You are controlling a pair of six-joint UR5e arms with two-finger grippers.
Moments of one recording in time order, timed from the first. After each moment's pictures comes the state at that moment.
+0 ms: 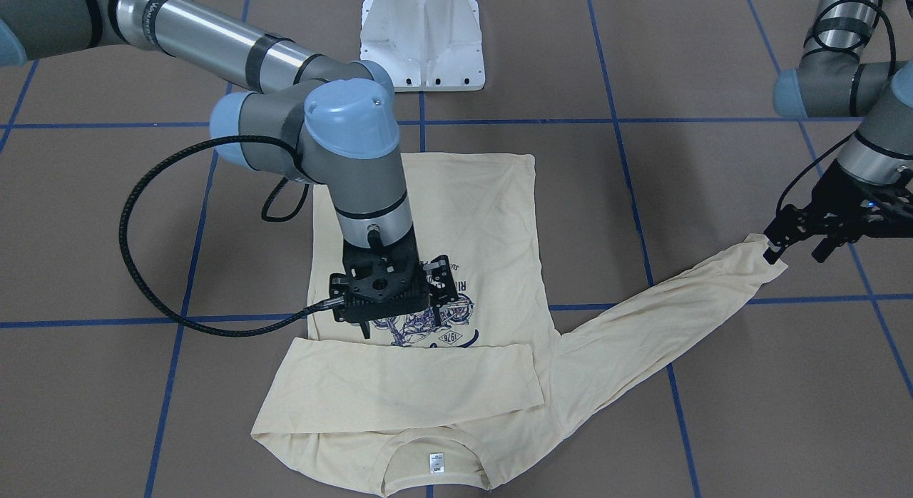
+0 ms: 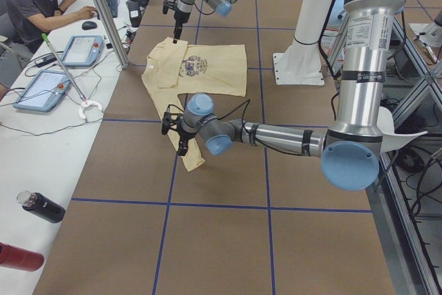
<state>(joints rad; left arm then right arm) -1.02 -1.59 -1.57 -2.42 -1.98 -1.01 0.75 -0.64 1.33 -1.34 1.77 0.97</state>
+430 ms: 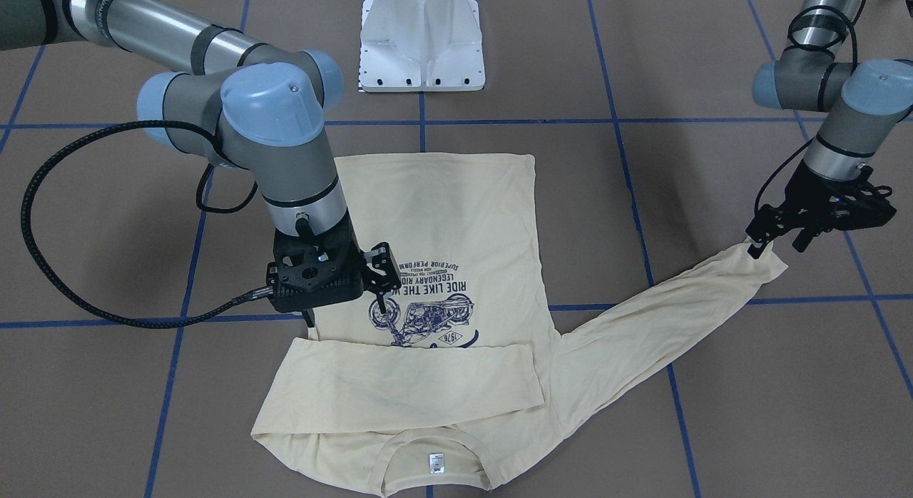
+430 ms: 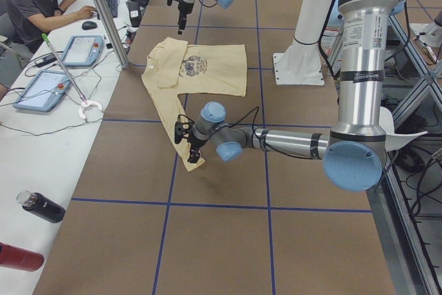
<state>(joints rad) -0.94 -1.54 -1.54 -2.48 -1.87 -1.09 0.78 -0.75 1.46 -1.38 1.82 0.93</state>
